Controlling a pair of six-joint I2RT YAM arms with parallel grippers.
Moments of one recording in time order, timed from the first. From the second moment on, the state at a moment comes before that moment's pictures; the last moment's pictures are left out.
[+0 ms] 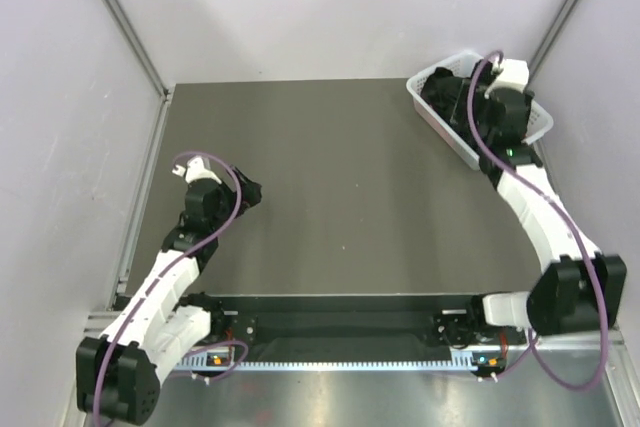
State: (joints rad) left arm -0.20 0.85 0.47 -0.06 -0.10 -0.66; right arm 0.11 1.25 1.02 0.00 0.33 0.08
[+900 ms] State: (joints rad) left arm -0.18 1.05 0.81 -0.27 0.44 -0.68; right arm -0.03 1.99 1.67 -0.53 0.02 0.44
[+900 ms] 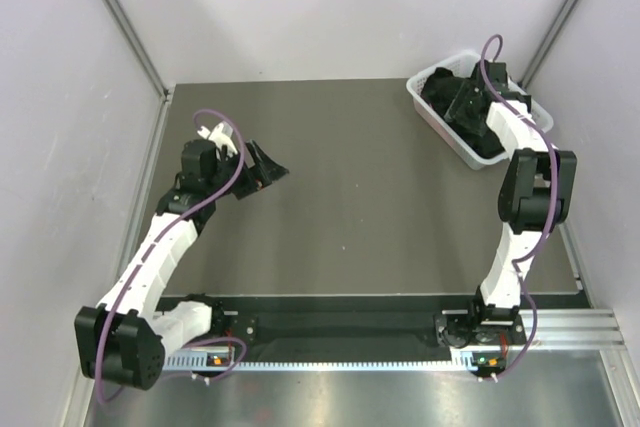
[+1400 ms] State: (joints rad) left arm -0.17 1.12 0.91 -0.33 0.46 -0.62; right arm -0.04 2.02 1.76 -0.50 -0.06 0.47
